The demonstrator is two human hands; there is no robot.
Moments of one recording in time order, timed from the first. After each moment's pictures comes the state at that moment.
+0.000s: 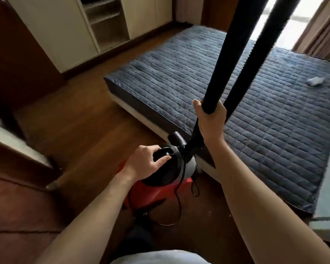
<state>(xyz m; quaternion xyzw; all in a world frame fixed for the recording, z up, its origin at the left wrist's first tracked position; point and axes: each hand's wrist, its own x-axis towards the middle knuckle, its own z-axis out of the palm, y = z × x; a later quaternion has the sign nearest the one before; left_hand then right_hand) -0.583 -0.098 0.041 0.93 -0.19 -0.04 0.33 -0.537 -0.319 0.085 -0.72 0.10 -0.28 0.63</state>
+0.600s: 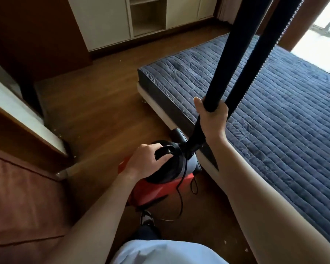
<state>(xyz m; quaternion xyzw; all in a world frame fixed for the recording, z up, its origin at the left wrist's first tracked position) -0.424 0.109 0.013 0.92 -0.11 0.00 0.37 -0.337 -0.091 0.082 -0.77 0.08 -0.18 0.61</state>
